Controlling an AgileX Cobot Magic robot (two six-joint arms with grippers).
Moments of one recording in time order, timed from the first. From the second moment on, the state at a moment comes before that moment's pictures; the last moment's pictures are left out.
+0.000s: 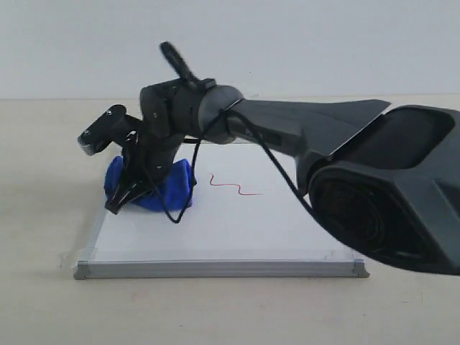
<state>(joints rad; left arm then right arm) 0.02 0.00 0.00 -0.18 0.29 0.04 0.66 2.52 -2.15 0.12 0.76 -0.42</state>
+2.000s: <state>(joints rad) 0.02 0.00 0.00 -0.18 0.29 0.04 0.47 2.48 -2.13 -0.03 1.19 -0.23</state>
